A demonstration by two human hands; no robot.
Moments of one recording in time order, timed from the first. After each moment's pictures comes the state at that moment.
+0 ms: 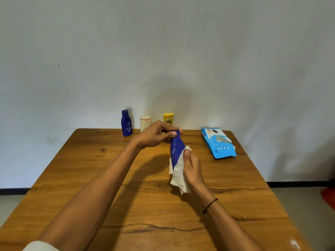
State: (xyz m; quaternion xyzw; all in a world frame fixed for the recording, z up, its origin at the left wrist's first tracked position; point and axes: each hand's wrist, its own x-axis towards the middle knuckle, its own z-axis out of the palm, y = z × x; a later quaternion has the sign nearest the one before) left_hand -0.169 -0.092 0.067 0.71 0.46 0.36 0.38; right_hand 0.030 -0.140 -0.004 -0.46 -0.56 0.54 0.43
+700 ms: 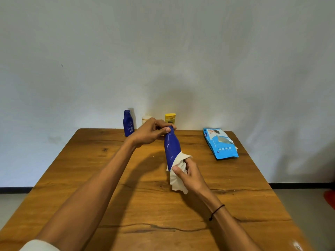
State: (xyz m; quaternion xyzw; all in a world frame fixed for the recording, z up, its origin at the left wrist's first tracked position) left_hand -0.189 -0.094 0.065 0.68 0.49 0.40 0.37; right_hand 0.047 -0.143 -0.019 -0.43 -0.63 0.57 0.32
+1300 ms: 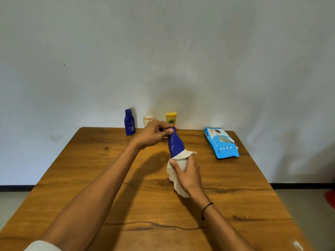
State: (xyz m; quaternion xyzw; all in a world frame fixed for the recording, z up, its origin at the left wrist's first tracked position) left_hand -0.176 -0.100 0.061 0.66 0.53 0.41 0.35; right_hand 0.025 -0.140 -0.030 -0.53 -0.67 0.38 0.35
